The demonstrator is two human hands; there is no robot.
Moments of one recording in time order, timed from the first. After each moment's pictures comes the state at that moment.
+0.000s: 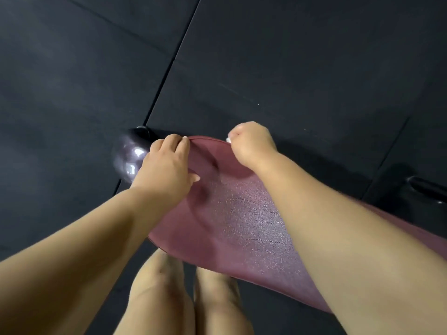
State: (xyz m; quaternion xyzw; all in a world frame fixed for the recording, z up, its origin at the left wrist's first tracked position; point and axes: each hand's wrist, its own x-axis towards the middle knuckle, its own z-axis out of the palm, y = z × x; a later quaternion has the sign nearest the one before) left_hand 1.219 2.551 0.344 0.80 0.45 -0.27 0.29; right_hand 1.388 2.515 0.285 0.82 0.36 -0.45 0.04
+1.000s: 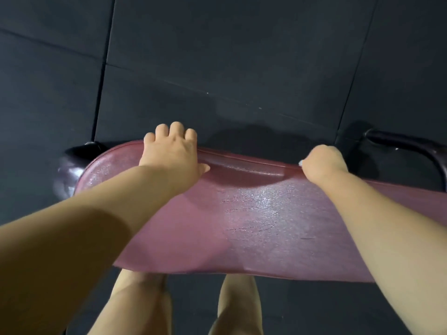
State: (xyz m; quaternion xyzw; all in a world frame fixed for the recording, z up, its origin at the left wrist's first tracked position) left_hand 1.332 2.516 0.336 0.88 0.28 -0.34 0.17; right_hand 1.532 2.321 0.305 0.91 0.11 -0.36 0.21
